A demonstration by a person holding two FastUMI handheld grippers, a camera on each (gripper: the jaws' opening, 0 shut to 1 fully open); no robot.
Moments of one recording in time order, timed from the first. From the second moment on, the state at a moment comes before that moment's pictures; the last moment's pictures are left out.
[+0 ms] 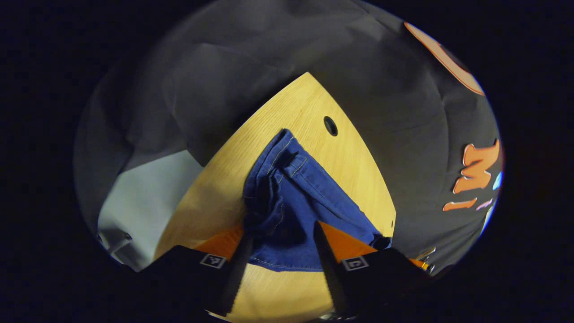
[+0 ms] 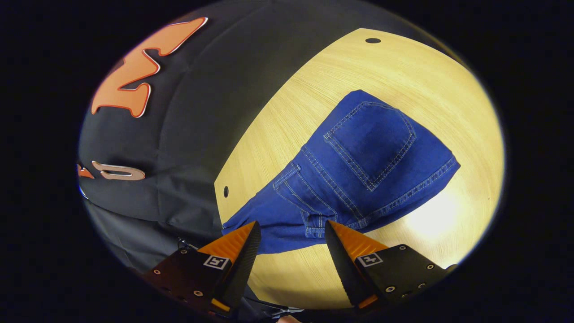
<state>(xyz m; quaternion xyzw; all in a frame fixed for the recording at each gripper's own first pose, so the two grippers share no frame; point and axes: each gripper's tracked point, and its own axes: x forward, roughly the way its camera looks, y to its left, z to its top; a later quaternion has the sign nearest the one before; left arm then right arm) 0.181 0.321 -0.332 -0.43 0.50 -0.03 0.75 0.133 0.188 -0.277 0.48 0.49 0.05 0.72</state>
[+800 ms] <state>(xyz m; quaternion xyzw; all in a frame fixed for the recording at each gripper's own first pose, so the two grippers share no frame) 0.188 0.213 -0.138 -0.31 0.37 -0.14 0.86 0.134 0.105 -0.261 0.41 0.44 0.05 0.80</state>
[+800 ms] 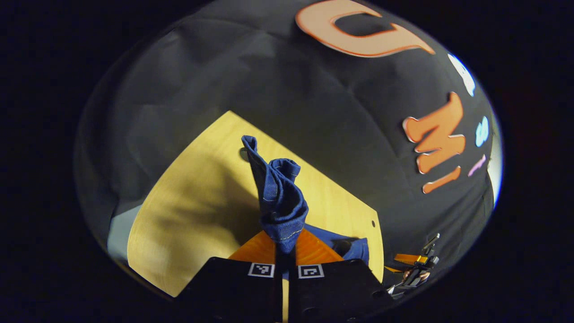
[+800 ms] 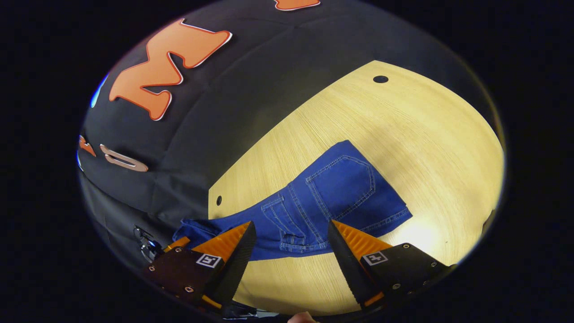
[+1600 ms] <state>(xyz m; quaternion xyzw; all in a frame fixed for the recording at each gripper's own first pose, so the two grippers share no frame) 0.186 -0.041 -0.036 -0.20 0.36 -0.28 0.87 0.124 0.039 -0.263 0.37 0.41 0.06 0.83</state>
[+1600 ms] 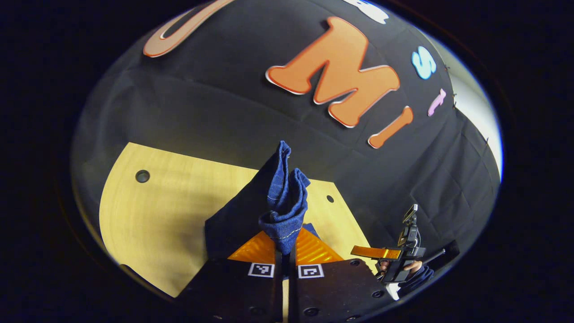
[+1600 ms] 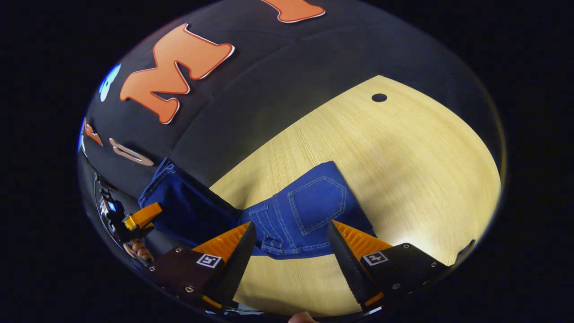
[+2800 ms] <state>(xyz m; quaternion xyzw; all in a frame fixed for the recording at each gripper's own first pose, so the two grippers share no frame) 0.103 -0.272 -0.190 -0.01 0.48 -0.32 0.82 0.097 -0.023 -0.301 0.34 0.43 0.08 0.83</state>
